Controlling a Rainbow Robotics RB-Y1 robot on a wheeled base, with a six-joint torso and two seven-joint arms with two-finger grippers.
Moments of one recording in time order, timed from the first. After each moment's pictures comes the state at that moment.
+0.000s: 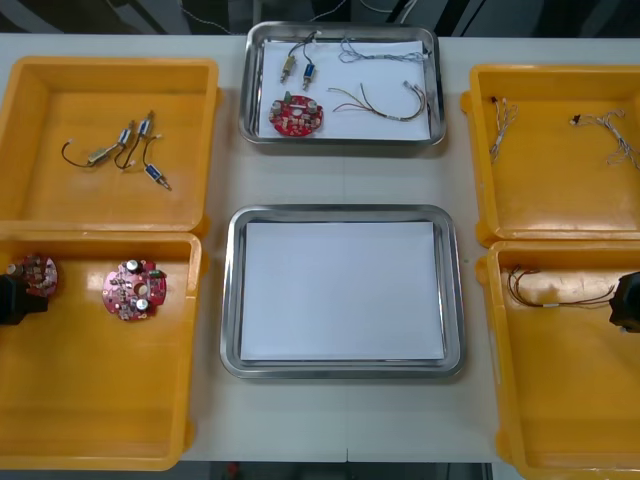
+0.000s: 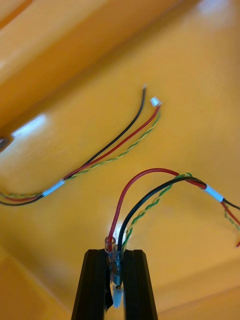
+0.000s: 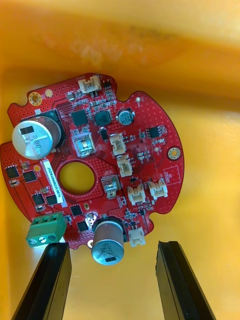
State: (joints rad) right arm 0.02 -0.61 -0.35 -2.09 -0.73 1.75 0.98; left arm 0.09 1.12 0.00 -1.69 1.20 1.04 -1.40
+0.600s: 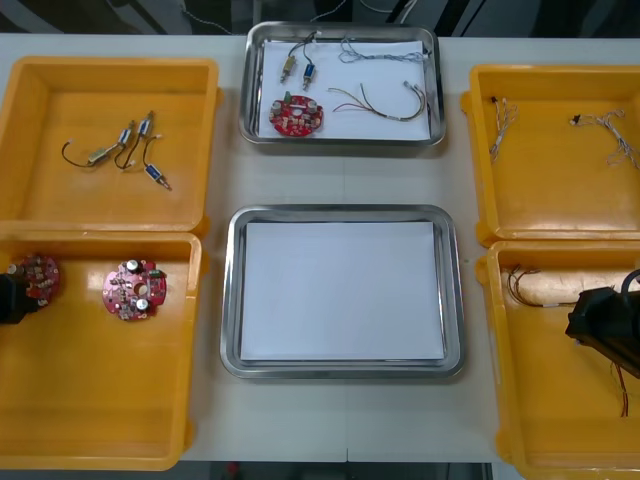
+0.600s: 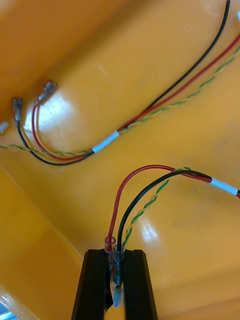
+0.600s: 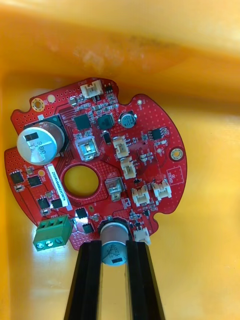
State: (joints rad) right arm 0.11 -0.48 -0.31 -2.21 -0.71 1.70 0.92; left arm 0.09 1.12 0.00 -1.69 1.20 1.03 -1.40
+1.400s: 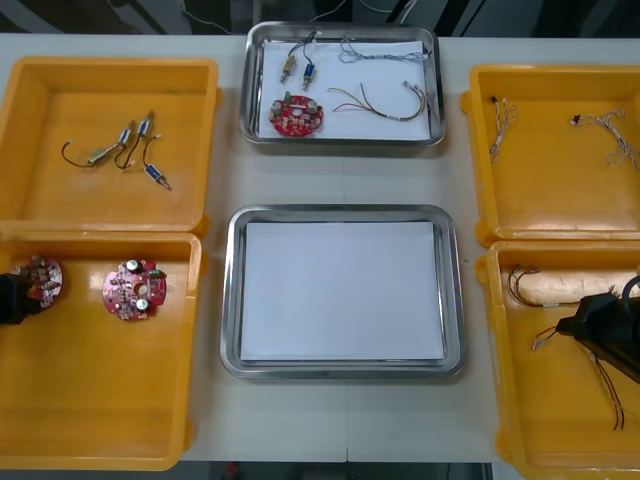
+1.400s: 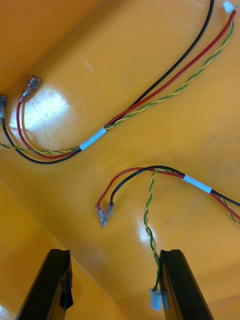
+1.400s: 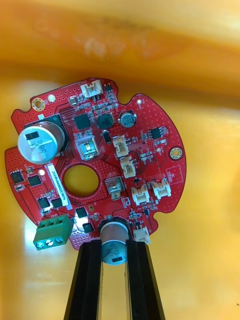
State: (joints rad) right arm 0.12 -0.48 -0.31 -2.21 -0.70 1.68 0.92; left arm 0.08 1.12 0.00 -1.70 1.24 1.06 -1.40
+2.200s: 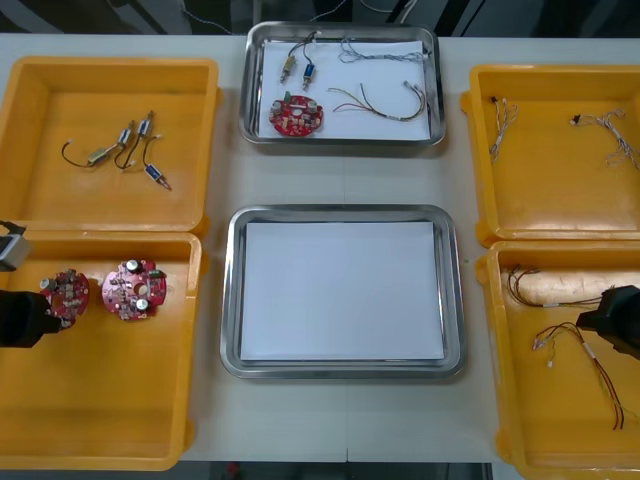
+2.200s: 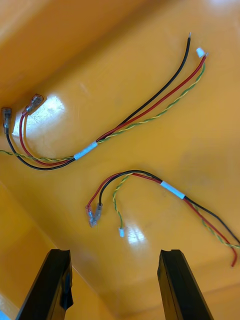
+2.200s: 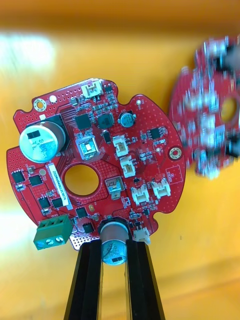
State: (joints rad) right arm 0.12 -0.62 -0.33 -2.21 -0.80 1.68 0.92; left arm 0.19 1.18 0.02 -1.92 1.28 1.11 -1.40
